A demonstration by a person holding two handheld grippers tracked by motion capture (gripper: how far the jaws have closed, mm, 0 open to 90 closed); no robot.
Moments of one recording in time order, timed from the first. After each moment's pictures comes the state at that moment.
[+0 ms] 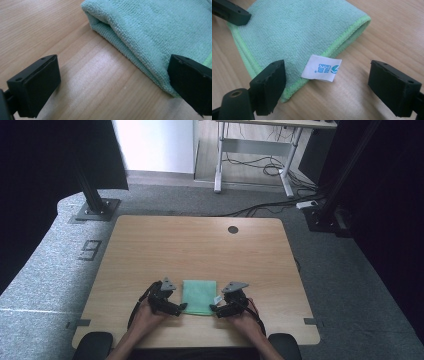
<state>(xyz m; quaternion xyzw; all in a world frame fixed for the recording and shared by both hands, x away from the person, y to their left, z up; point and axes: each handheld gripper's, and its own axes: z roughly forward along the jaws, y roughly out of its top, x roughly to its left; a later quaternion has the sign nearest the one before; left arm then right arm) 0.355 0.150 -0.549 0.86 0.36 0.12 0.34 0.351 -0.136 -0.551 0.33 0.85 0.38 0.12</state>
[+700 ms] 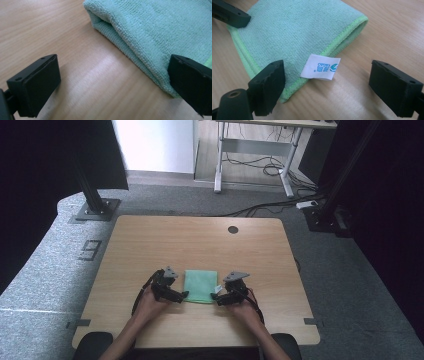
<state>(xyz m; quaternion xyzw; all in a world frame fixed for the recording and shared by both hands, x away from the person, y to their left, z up) 0.400 0.148 -0.549 0.86 0.37 0.12 0.34 0.390 -0.140 -0.554 0.35 0.84 0.39 0.13</state>
